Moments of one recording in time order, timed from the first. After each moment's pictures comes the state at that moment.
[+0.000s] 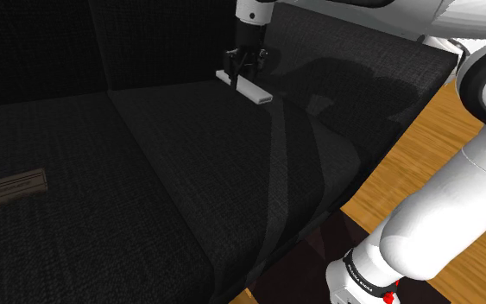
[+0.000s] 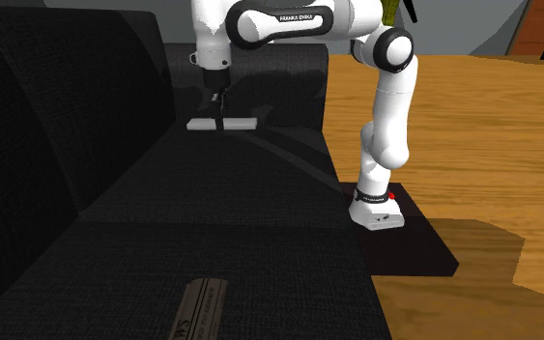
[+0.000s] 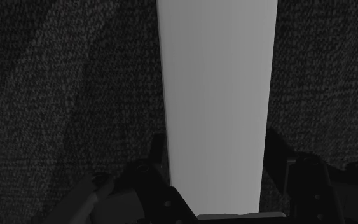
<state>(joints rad) 0.02 0.01 0.16 -1.61 -0.02 1.61 0.21</state>
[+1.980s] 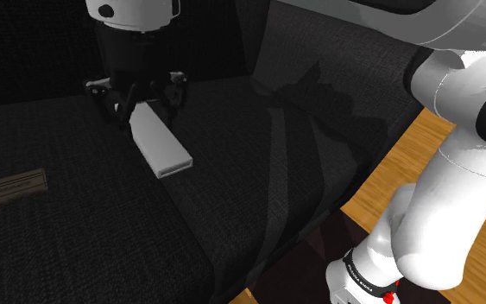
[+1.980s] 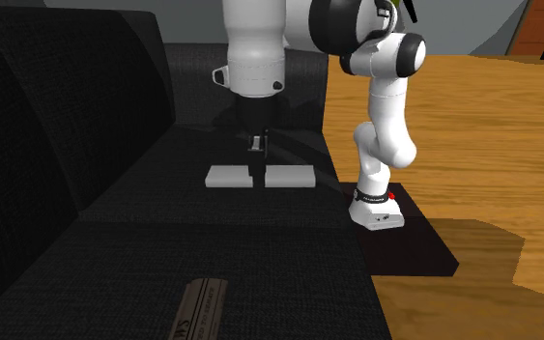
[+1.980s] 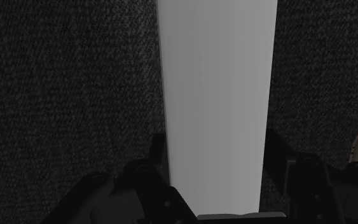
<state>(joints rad) 0.37 0.16 0.49 -1.40 -0.09 1.52 0.87</state>
